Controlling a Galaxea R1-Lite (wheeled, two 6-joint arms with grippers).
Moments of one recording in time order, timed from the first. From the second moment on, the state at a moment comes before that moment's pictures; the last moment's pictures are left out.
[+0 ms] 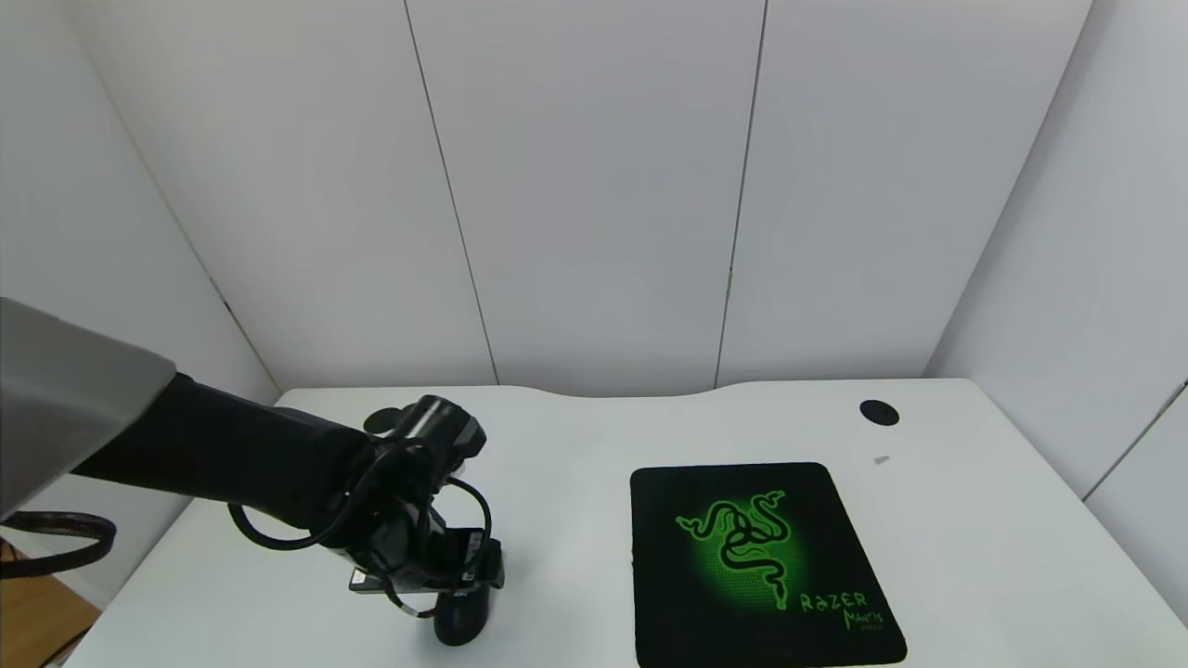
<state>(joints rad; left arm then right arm) -0.38 1.97 -1.01 0.29 0.12 -0.39 0.00 0.00 0.00 0.00 0.00 -0.02</state>
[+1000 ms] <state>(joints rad) -0.38 2.05 -1.02 0.23 0.13 -0.44 0.00 0.00 0.00 0.00 0.00 -0.02</state>
